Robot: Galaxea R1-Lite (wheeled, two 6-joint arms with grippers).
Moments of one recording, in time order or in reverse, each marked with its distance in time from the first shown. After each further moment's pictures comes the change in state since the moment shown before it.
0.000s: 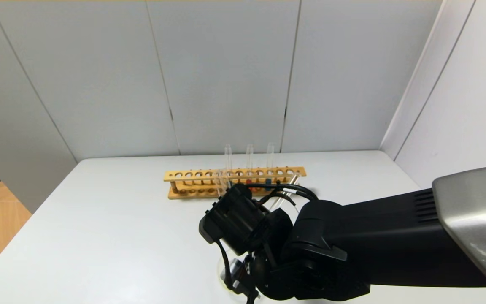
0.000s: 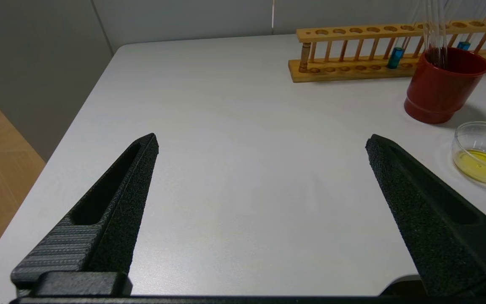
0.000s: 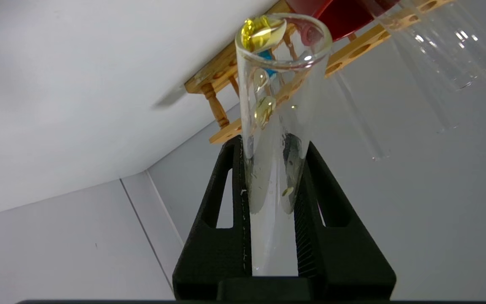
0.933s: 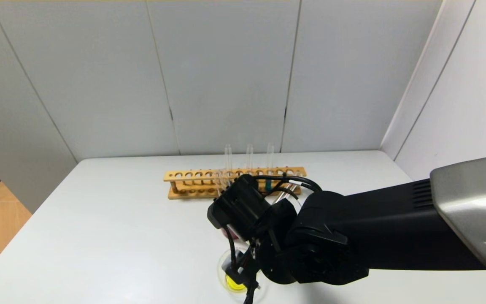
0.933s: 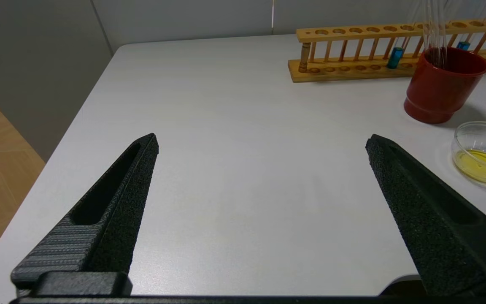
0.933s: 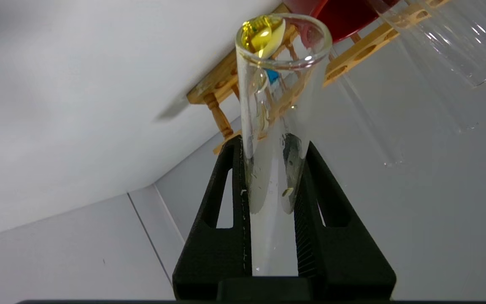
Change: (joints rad) left arm 0.000 0.000 0.000 0.000 0.000 0.000; right arm -0.039 0.004 -0.007 -0.019 0.052 0.006
